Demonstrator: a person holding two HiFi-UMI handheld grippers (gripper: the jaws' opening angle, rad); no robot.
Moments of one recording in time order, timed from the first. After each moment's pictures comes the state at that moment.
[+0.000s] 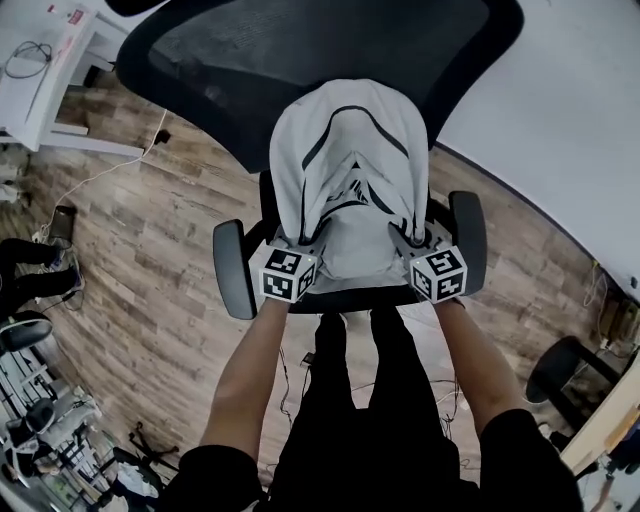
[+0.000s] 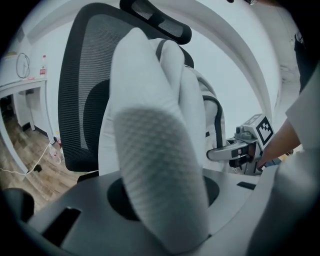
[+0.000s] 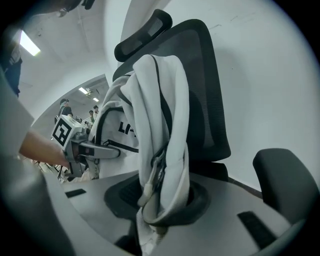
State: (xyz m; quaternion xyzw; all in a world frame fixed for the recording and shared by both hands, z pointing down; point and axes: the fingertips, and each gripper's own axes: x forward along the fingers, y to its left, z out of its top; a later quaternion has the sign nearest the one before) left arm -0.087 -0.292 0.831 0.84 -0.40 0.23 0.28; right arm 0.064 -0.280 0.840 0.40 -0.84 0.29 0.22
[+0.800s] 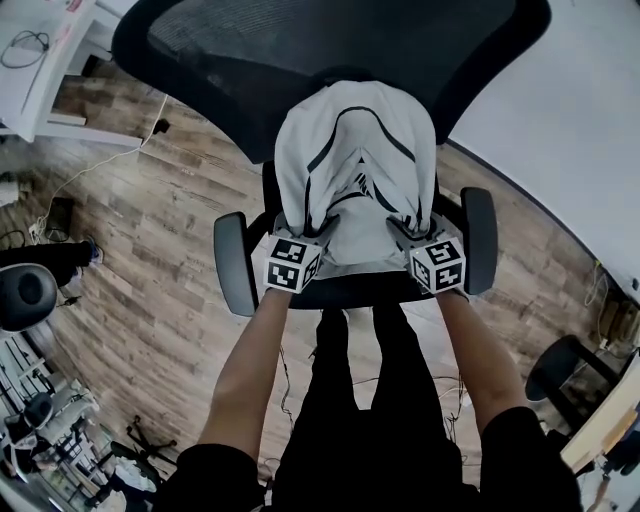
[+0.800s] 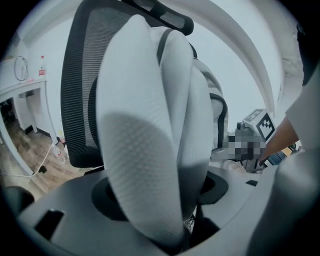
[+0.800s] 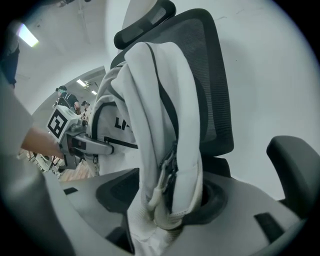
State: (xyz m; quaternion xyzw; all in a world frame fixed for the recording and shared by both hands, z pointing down) left arm -0.098 -0.293 0.860 0.83 -0.41 0.26 0.28; right arm 0.060 -0.283 0.876 0.40 -0.83 0.29 0.25
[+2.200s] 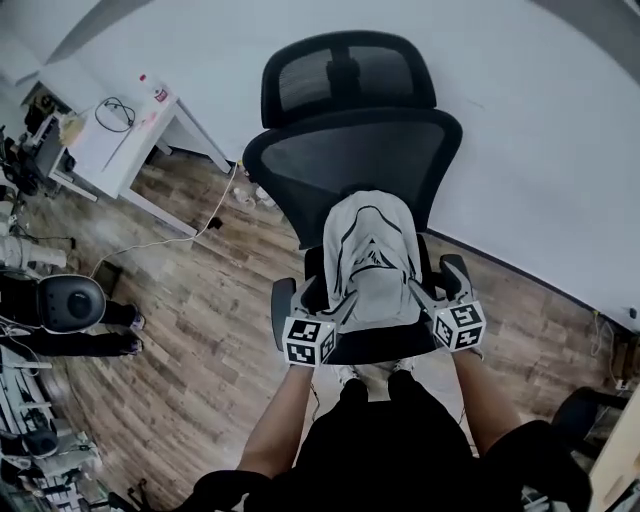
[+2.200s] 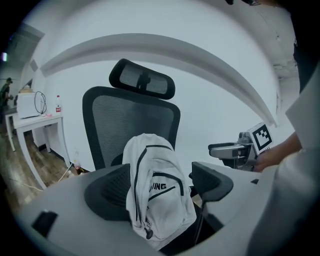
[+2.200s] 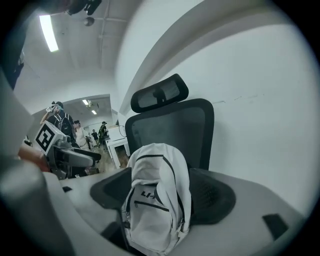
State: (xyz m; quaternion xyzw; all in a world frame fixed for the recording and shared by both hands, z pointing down) left arm -0.112 -0.247 0.609 0.84 -0.47 0.16 0.21; right arm 0.087 -0.269 0.618 0.49 -0.84 0.19 0.13
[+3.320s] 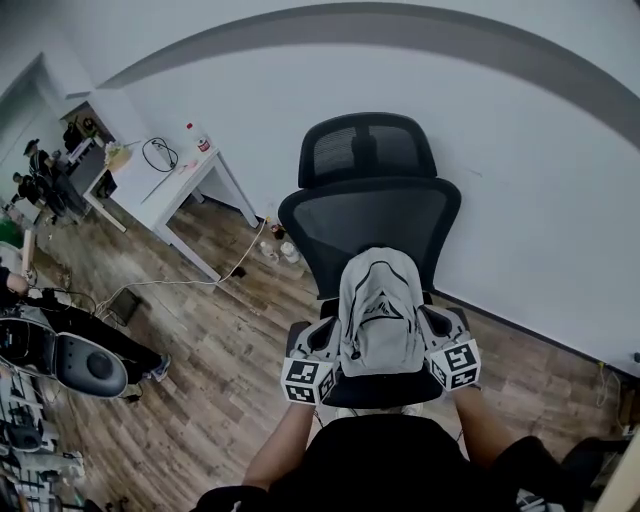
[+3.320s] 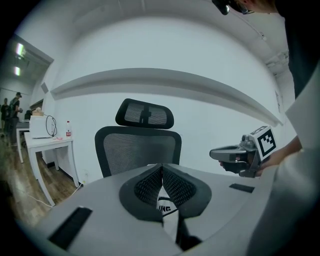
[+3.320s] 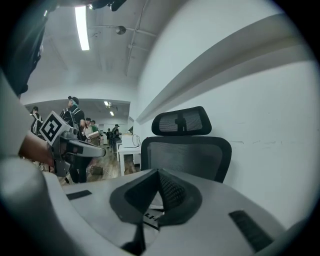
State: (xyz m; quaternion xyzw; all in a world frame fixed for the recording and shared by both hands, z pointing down) left arm -0.132 -0.227 0.500 0.84 -0.53 0.09 0.12; right arm 0.054 -0.255 0.507 0.44 -0.89 0.05 0.11
